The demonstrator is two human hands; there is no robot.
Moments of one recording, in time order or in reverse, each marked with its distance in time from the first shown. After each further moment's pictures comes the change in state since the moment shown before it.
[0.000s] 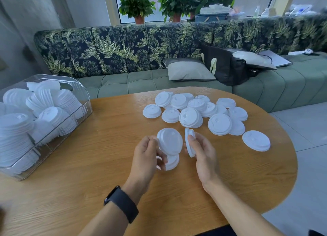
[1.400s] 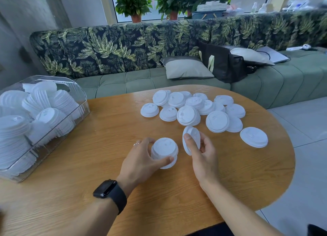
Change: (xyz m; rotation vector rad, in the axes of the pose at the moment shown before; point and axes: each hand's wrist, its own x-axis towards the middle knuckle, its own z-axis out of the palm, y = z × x) left_hand 0.019 -0.014 -0.028 0.947 -0.111 0.118; right_hand -0.007 -0.004 0.000 -0.126 0.112 -0.040
